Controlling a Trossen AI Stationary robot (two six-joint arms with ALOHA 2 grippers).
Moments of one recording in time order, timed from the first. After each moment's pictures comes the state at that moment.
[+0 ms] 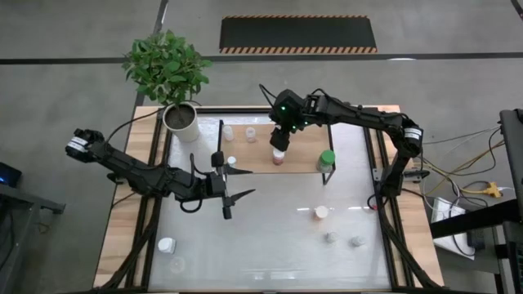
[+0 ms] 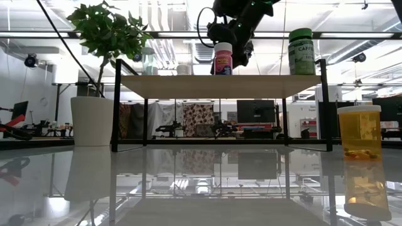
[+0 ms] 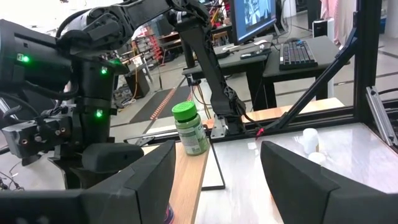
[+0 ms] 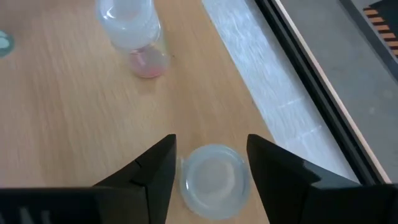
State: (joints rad) left arm -0.38 1.20 0.86 0.33 -0.58 0.22; right arm -0.36 1.78 1.64 -0.79 -0.02 0.02
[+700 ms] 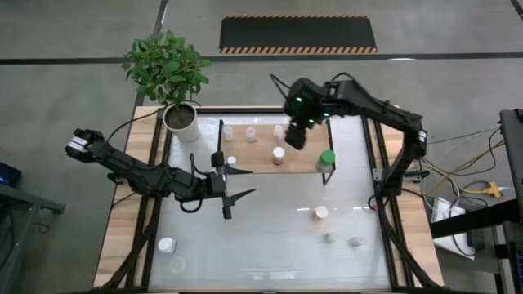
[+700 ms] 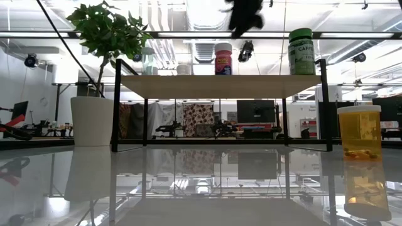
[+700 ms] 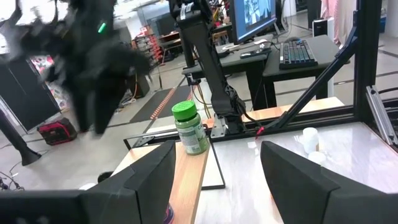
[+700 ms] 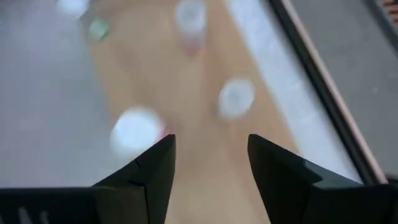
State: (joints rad) left arm -0.38 1.21 0.86 0.33 -0.58 0.22; right arm -0.30 1.74 2.01 -1.27 -0.03 0.08
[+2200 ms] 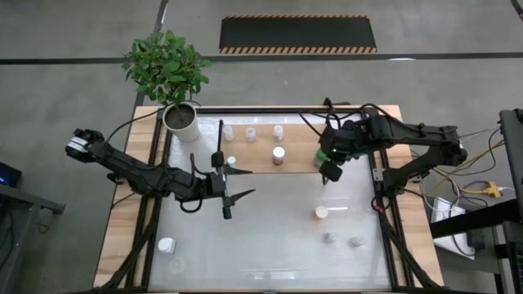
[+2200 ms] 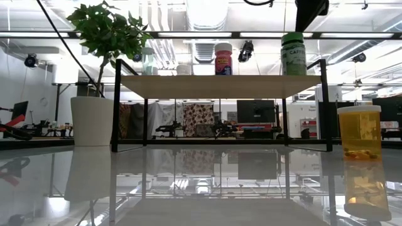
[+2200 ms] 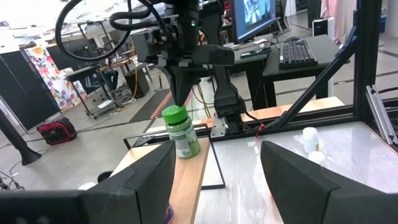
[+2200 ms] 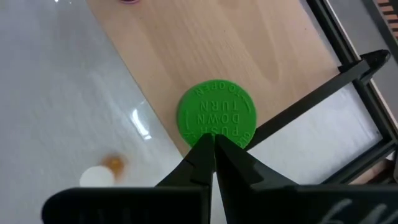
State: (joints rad) left arm -0.38 1.21 0.86 0.33 -0.58 0.21; right arm 0.00 1.39 1.57 -1.45 0.22 0.47
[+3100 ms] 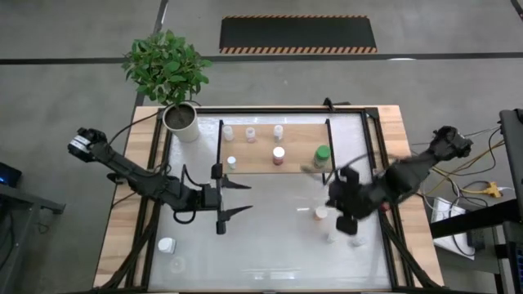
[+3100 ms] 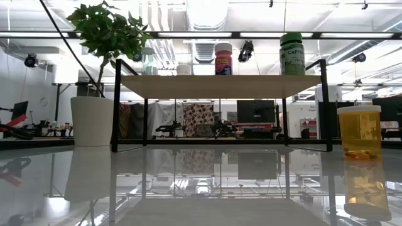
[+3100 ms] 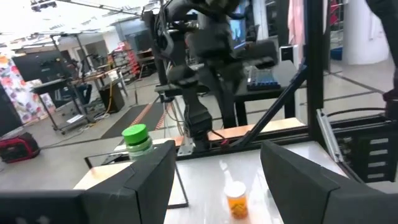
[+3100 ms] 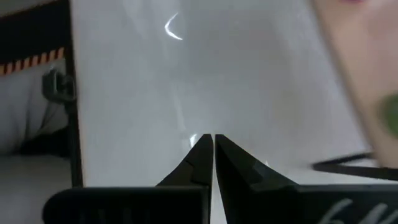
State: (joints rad) left arm -0.49 1.23 0.86 0.42 -0.58 0.19; right arm 0.55 1.30 1.39 -1.13 0.26 0.71
